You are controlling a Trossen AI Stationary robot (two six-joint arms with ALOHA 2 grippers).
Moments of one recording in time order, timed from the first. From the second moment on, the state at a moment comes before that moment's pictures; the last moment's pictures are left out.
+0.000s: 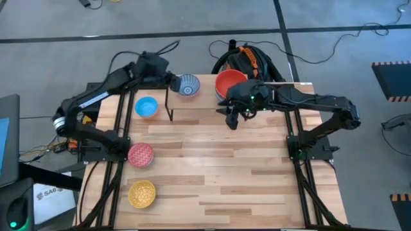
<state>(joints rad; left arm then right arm) 0.56 1.32 1.39 -0.64 -0.21 -0.39 -0.12 1.40 1.45 -0.58 0.08 0.17</state>
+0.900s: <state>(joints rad) -0.61 1.16 1.17 -1.19 -0.51 -1.39 0.17 1.93 1.45 0.07 -0.15 0.63</state>
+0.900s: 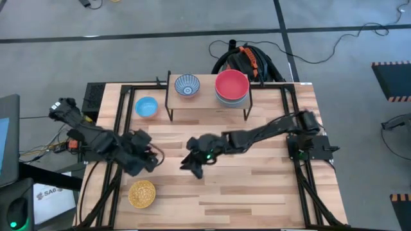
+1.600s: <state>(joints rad) -0.94 1.16 0.91 -1.07 -0.40 -1.80 0.22 2.51 2.04 0.01 0.00 0.82</state>
